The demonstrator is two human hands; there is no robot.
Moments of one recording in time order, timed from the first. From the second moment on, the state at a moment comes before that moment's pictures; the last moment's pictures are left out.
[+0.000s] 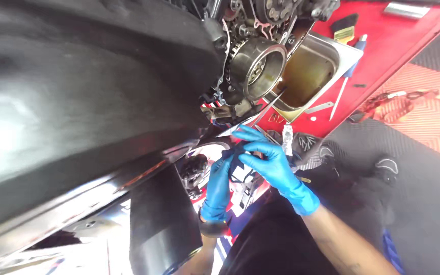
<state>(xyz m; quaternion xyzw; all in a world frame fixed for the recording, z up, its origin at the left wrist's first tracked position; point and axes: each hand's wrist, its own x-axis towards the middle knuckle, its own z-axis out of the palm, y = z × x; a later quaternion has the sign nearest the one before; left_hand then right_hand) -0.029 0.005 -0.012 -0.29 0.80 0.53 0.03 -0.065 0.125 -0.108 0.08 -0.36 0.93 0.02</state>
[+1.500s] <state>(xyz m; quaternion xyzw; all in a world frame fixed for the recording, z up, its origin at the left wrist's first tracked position) -0.067 0.008 -0.017 -0.31 0.73 0.61 0.07 -0.089 0.078 -0.074 0.00 -0.77 0.64 0.07</state>
